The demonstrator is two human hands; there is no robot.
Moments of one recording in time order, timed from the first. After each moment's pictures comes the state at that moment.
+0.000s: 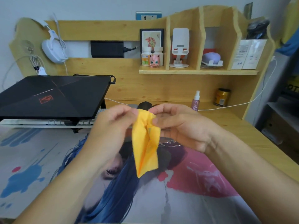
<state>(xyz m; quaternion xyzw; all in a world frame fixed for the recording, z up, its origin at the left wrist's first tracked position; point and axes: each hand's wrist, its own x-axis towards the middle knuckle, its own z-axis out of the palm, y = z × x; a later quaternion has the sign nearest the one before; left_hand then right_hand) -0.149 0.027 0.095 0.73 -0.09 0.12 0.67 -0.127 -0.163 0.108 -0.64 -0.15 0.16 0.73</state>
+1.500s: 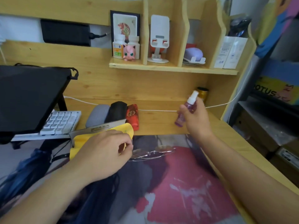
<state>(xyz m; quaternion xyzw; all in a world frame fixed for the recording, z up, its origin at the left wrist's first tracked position) -0.041 0.012 0.016 0.90 -0.32 0.16 0.23 -0.005 -0.278 0.028 -0.76 0.05 -0.30 0.58</state>
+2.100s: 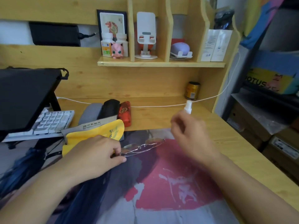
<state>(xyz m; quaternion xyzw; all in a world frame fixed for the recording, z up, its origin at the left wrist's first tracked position) -0.062 0.003 0.028 0.97 -0.25 0.03 0.06 -0.099 -0.269 0.027 -0.89 -0.07 -0.31 0.31</state>
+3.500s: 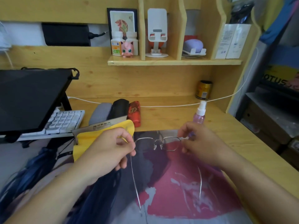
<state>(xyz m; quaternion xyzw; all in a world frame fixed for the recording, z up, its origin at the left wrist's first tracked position) -0.069 -0.007 0.032 0.83 -0.10 -0.09 0.54 -0.102 -0.263 0.033 -0.91 0.04 -0.07 0.41</state>
